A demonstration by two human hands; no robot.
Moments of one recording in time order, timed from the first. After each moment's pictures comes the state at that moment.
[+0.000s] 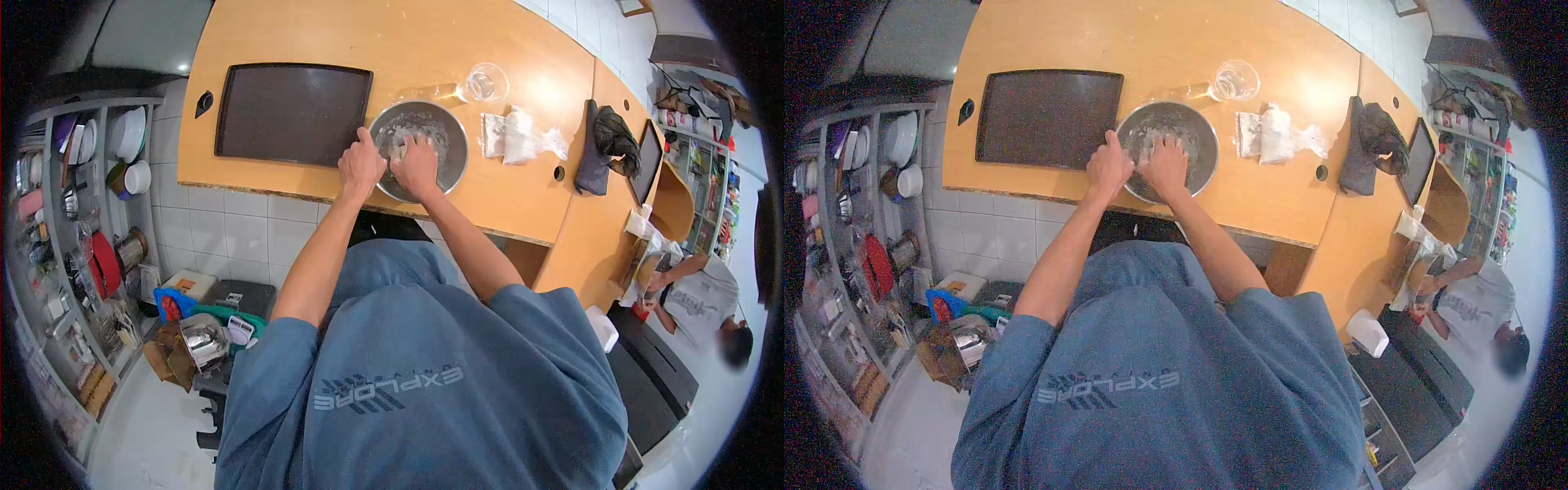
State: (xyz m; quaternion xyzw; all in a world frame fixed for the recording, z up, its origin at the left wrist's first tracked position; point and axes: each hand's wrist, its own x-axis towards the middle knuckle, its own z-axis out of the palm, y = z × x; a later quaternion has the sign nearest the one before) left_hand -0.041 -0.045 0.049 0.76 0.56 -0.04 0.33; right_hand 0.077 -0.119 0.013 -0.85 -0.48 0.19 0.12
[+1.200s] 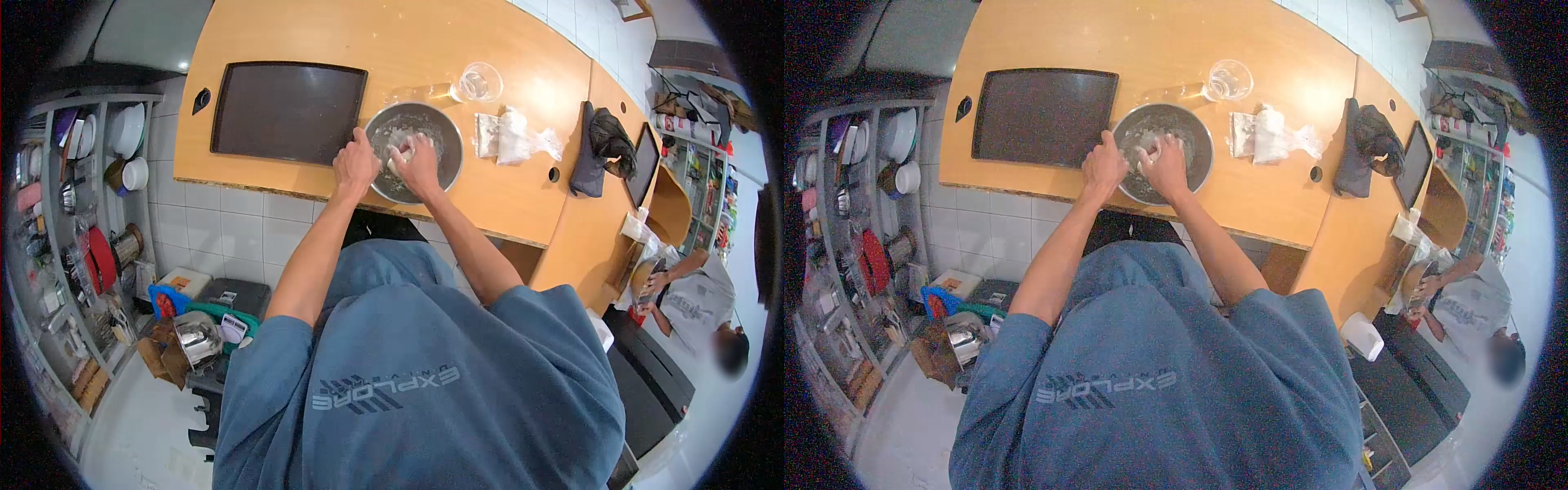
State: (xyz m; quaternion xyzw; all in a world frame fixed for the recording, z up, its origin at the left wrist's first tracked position) left_hand -0.037 -0.052 0.043 0.76 0.56 -0.05 0.32; right_hand 0.102 -0.135 0.012 -0.80 -0.50 0.22 0.26
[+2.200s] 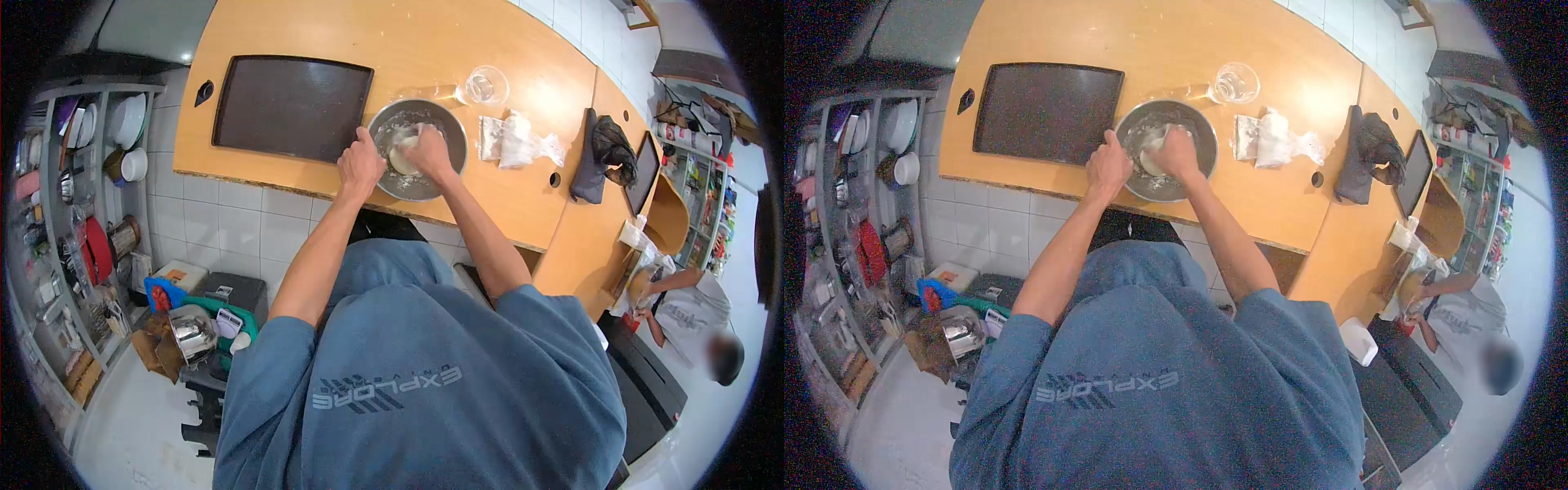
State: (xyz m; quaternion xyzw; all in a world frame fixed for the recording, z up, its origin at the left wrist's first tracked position) left_hand -0.036 -0.057 0.052 0.75 0.57 -0.03 0.32; right_hand 0.135 -0.106 0.021 -0.79 -0.51 0.32 0.15
